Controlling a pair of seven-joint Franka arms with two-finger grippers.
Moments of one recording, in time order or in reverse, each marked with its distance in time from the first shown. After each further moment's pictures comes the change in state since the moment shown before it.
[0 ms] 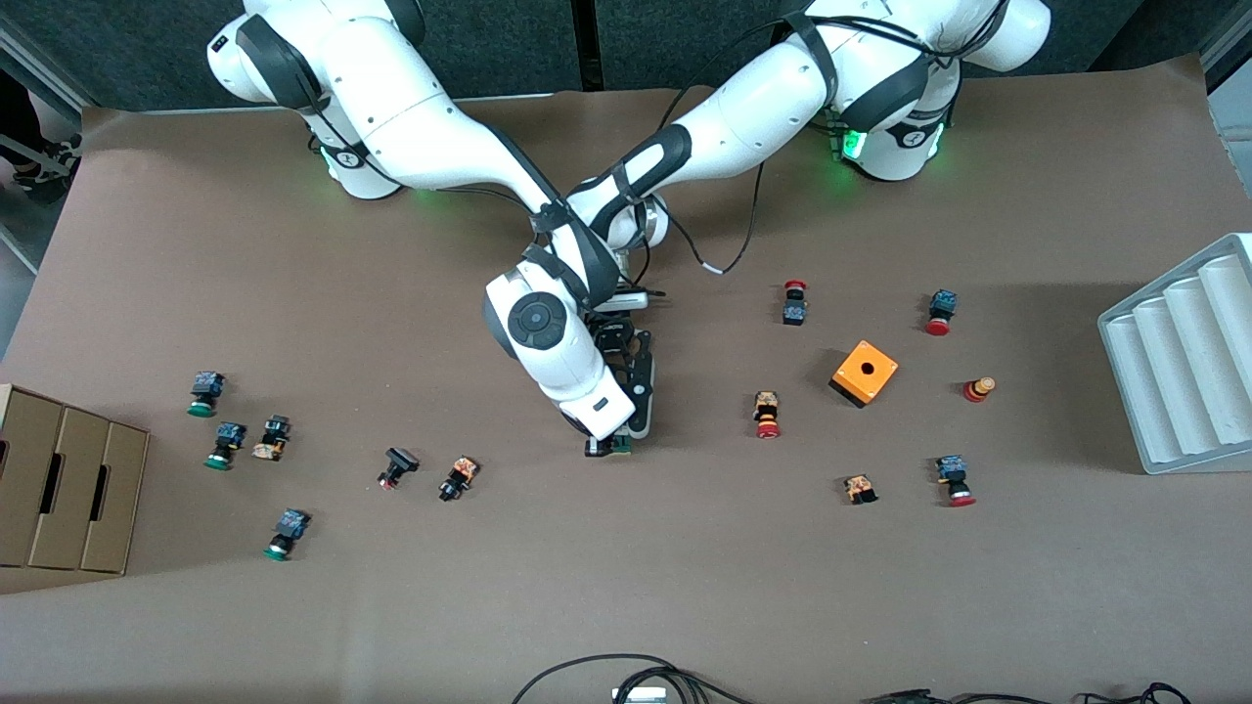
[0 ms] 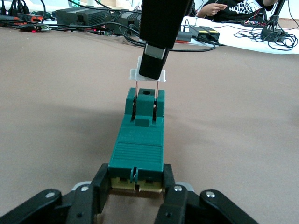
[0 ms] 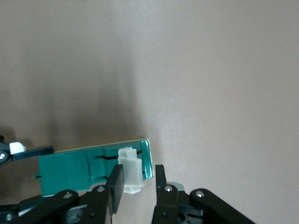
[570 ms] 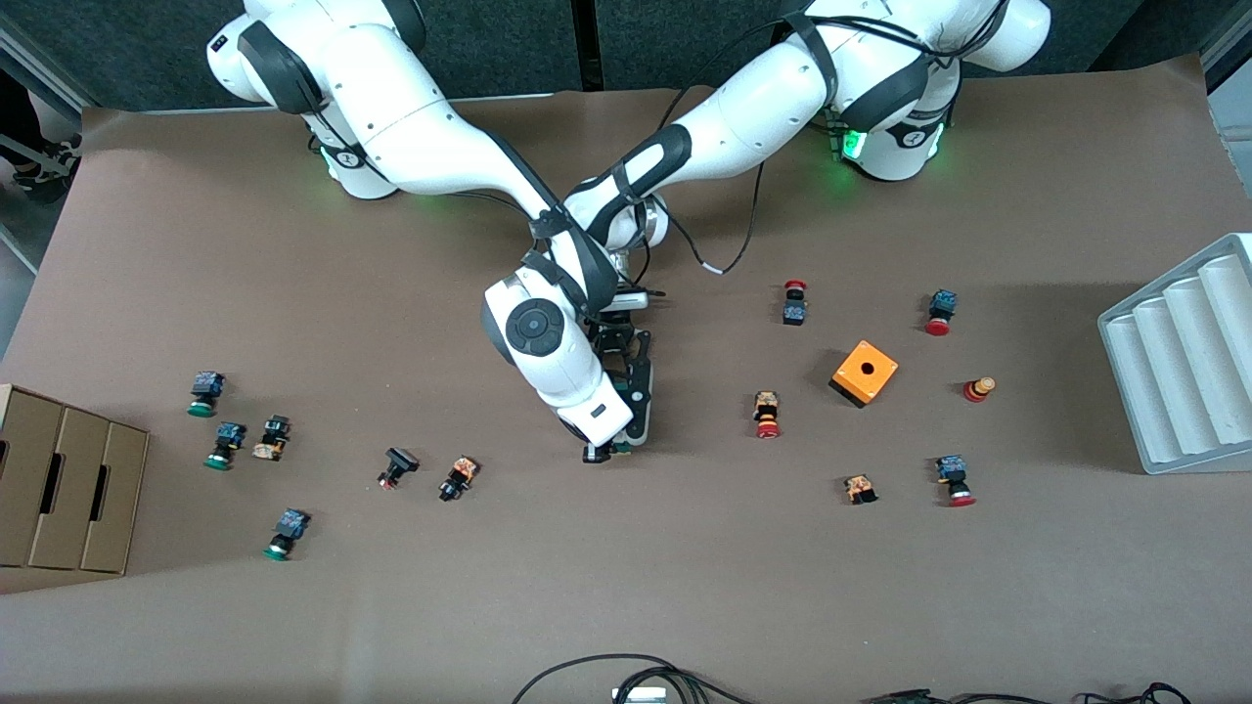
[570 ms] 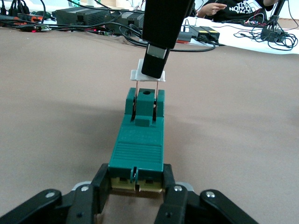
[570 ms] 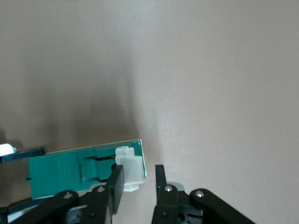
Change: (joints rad) left arm 0.000 0.000 0.000 0.000 0.000 0.000 0.000; right arm -0.006 0.015 0.000 0.023 0.000 0.001 0.000
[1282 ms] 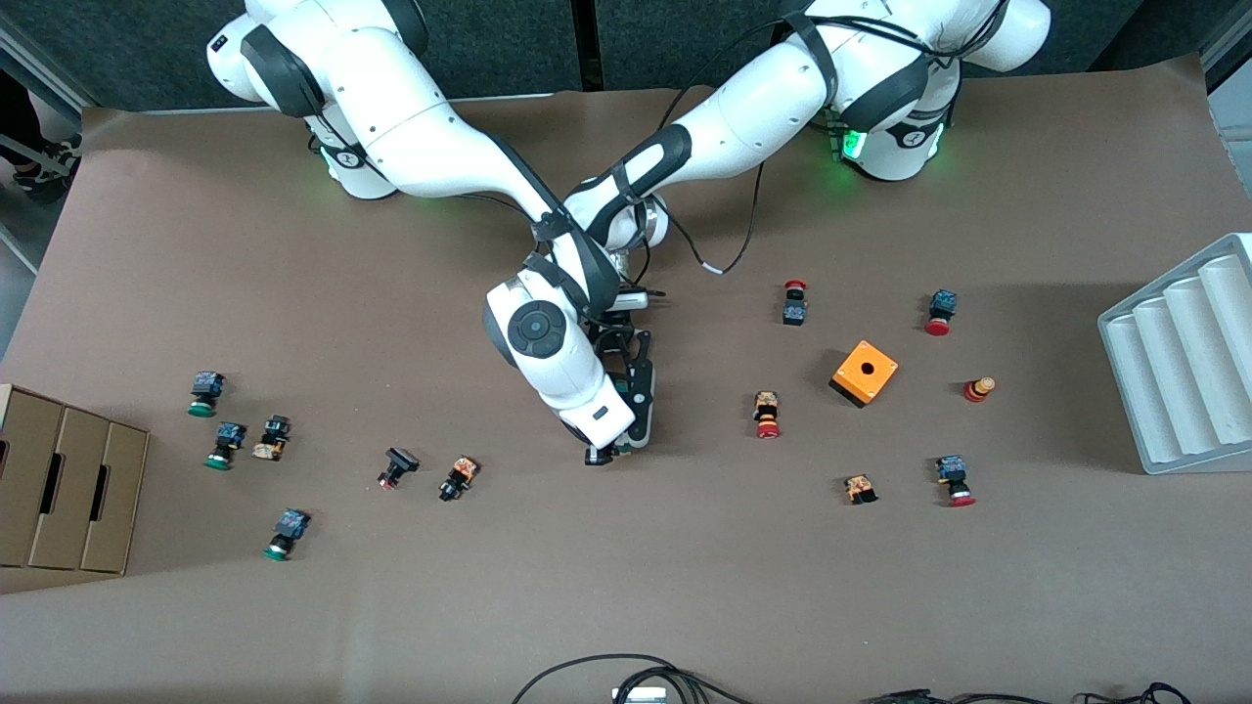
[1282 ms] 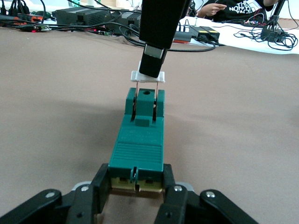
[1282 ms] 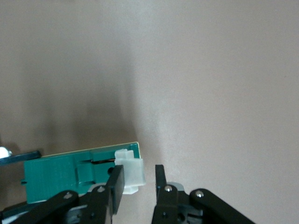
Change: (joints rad) left arm 0.000 0.000 0.000 0.000 0.000 0.000 0.000; right arm -0.002 0.014 0.000 0.017 0.000 0.000 0.000
